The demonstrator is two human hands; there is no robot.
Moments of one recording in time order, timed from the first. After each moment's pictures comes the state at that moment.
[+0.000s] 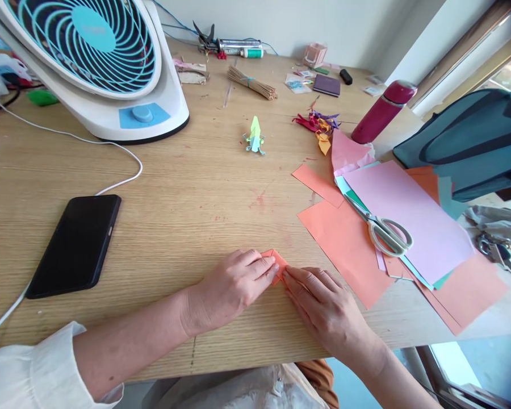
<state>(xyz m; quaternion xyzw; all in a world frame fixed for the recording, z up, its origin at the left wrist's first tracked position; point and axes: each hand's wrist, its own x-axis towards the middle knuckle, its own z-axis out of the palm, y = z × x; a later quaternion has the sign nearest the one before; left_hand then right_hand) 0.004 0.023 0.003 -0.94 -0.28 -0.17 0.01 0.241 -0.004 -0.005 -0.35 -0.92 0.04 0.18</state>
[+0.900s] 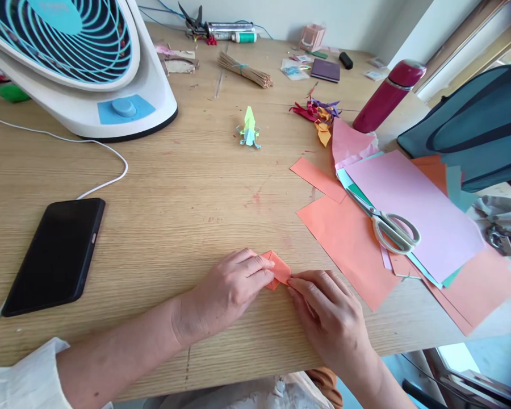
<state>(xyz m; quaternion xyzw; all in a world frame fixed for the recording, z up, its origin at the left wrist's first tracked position) 0.006 0.028 0.001 -0.91 -0.32 -0.23 -0.14 0.223 -0.013 -0.002 -0.49 -0.82 0.13 0.28</state>
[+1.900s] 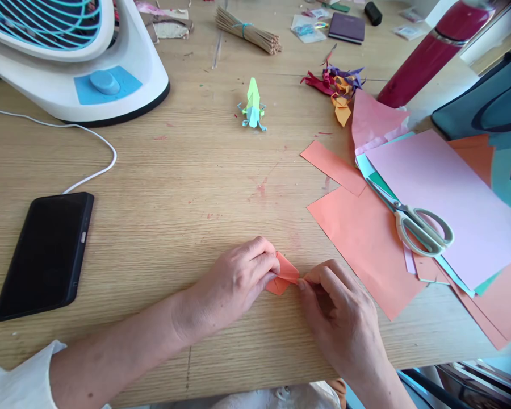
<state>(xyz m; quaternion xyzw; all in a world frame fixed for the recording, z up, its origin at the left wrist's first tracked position) 0.013 0.044 0.009 -0.86 -0.38 -0.19 -0.28 0.216 -0.003 0.000 -0.59 -0.74 0.21 0.25</state>
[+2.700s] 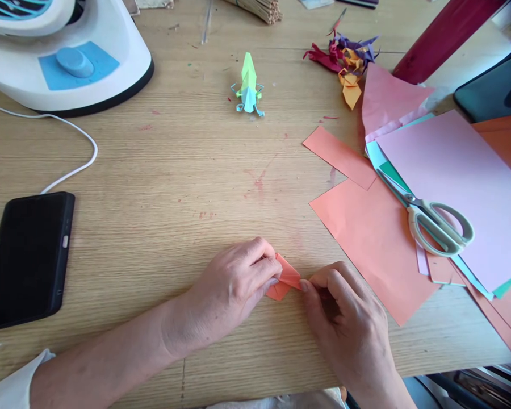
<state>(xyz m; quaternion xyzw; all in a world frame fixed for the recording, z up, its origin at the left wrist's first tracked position) 0.012 0.046 0.008 -0.85 -0.39 -0.18 -0.30 0.214 0.001 0.001 -0.60 -0.74 0.17 0.26</state>
